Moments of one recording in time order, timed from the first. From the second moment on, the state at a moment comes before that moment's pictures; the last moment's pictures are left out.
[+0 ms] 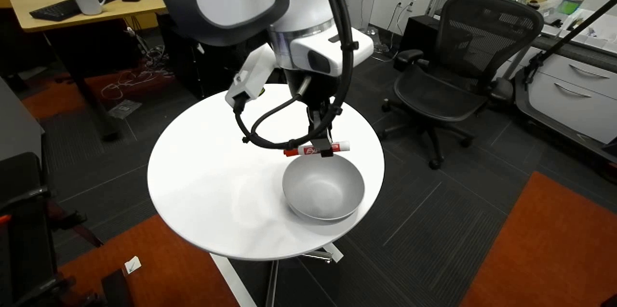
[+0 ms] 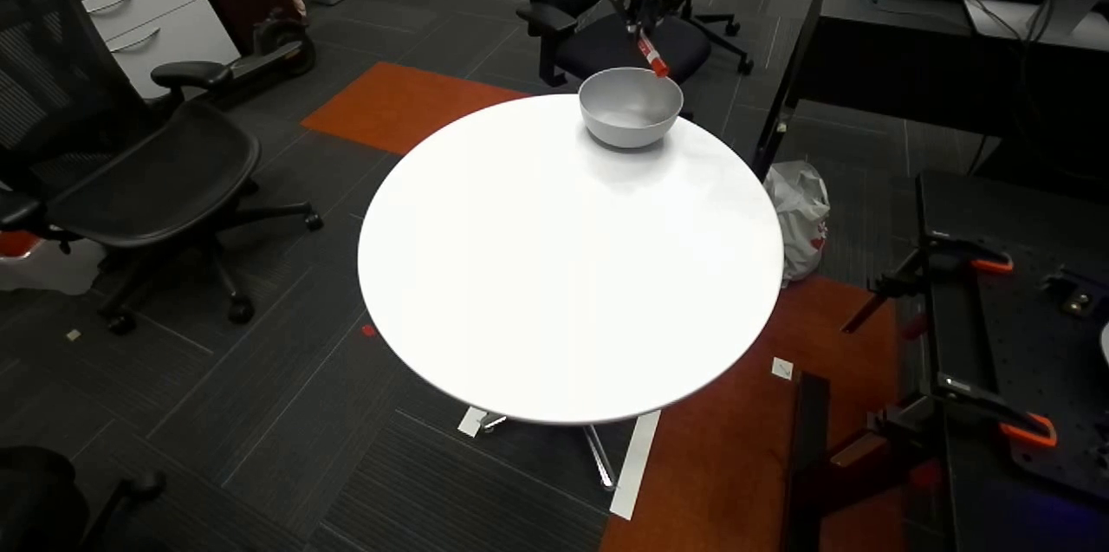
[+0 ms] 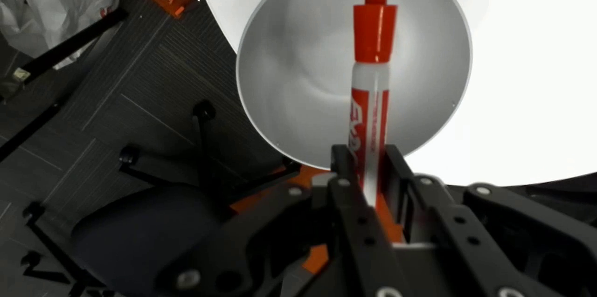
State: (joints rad) arm -0.03 0.44 -0.33 -1.94 -0.04 2.60 0.51
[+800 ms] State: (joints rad) arm -0.13 0.64 -0.25 -1.73 0.04 2.45 0.46
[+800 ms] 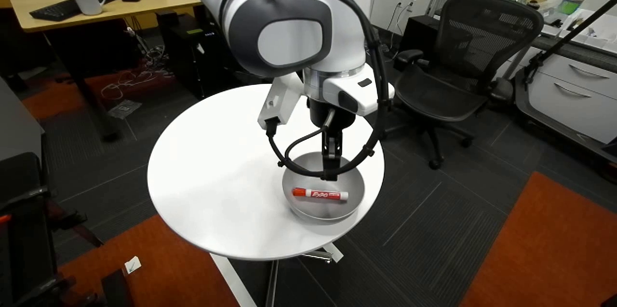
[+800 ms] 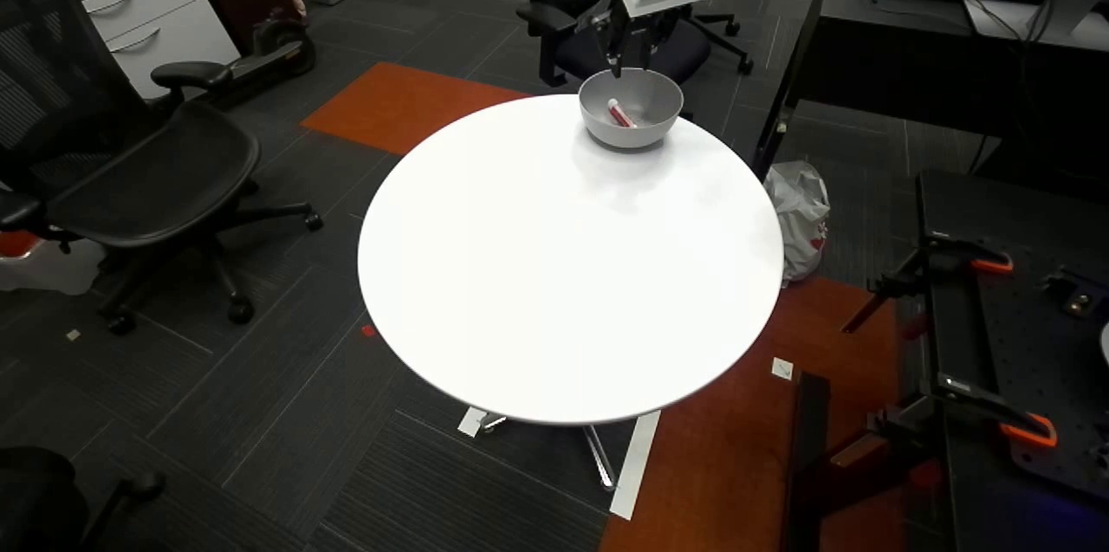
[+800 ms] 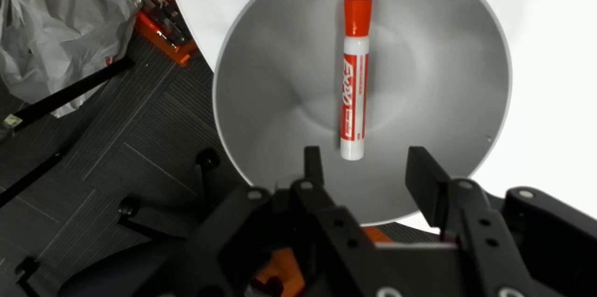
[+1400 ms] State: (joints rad) arm -0.13 0.65 -0.24 -1.69 0.04 2.42 0.46
